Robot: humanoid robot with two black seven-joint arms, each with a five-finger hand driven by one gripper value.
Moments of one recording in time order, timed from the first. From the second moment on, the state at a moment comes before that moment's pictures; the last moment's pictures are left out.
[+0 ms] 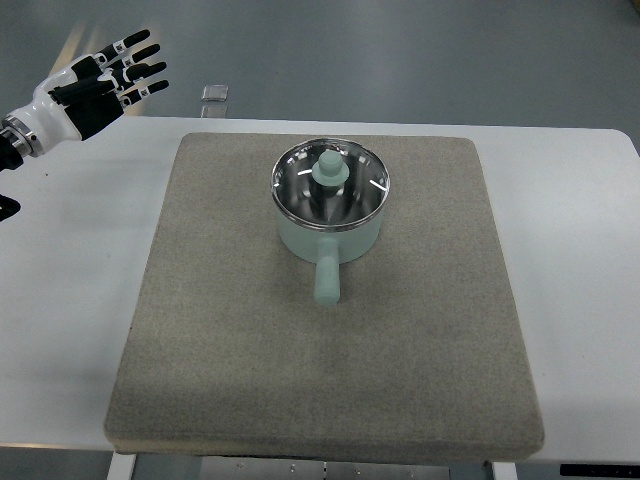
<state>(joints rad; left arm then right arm) -0.84 0.58 -0.72 -0.69 0.05 -0.61 -0.05 0.04 0.00 -0.06 0.15 0.02 -0.07 0.10</state>
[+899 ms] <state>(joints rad) -0.85 0.57 -0.71 -0.69 0.06 -0.61 -0.06 0.04 0.00 -0.06 0.15 0.02 -0.07 0.10</state>
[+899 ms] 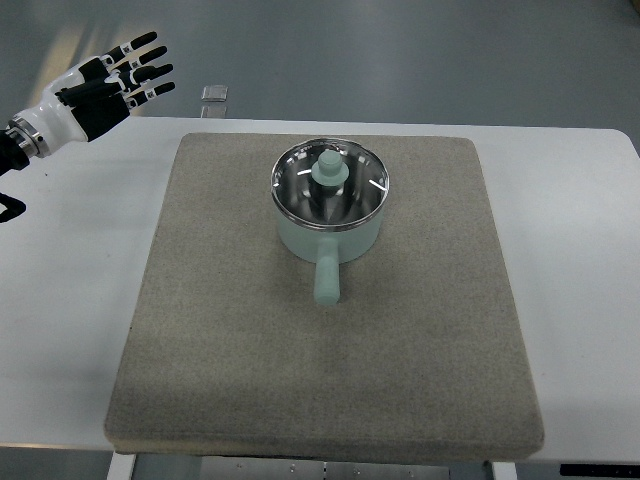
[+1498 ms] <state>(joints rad) -0.93 0.58 -0.68 -0.69 0.38 -0.61 -0.08 0.04 0.00 -0.06 0.15 0.02 -0.07 0.10</state>
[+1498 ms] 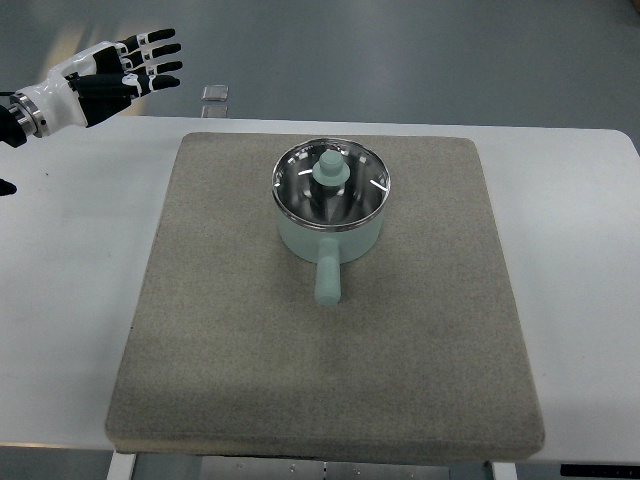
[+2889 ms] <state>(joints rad) -1.29 0.51 -0.51 -0.98 1.44 -0.61 -0.16 0.04 0.00 -0.06 0.15 0.02 -0.07 0.10</state>
